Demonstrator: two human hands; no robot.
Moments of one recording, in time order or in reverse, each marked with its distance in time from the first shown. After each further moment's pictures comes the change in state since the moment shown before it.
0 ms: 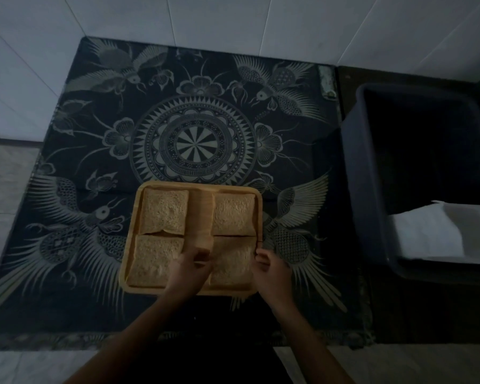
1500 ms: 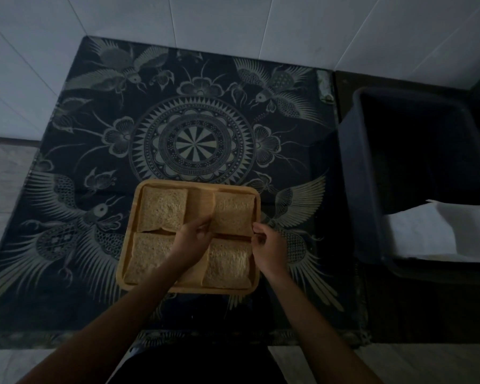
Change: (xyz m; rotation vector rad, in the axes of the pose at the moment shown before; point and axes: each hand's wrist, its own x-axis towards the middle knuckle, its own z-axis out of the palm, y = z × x) left_hand 0.042 0.032 -0.012 -0.096 -0.002 0.205; right_hand 0.043 -0.030 0.001 -0.190 0.070 -0.218
